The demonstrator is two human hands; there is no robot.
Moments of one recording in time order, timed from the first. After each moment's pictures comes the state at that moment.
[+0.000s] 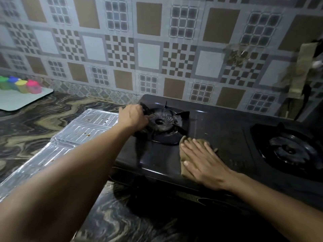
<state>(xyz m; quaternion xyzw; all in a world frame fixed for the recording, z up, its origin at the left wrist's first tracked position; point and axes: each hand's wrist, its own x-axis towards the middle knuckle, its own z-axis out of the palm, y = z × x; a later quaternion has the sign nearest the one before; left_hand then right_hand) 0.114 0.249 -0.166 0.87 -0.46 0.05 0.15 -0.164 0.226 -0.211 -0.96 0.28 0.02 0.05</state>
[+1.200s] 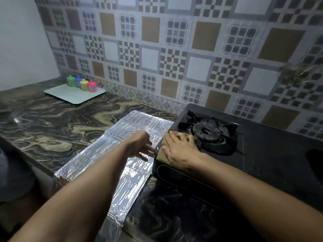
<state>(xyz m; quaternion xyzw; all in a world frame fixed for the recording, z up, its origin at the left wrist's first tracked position) 0.185 0.403 -0.196 0.73 -0.20 -0.49 0.44 0.036 0.300 -0.199 -0.98 0.20 0.03 -0.02</state>
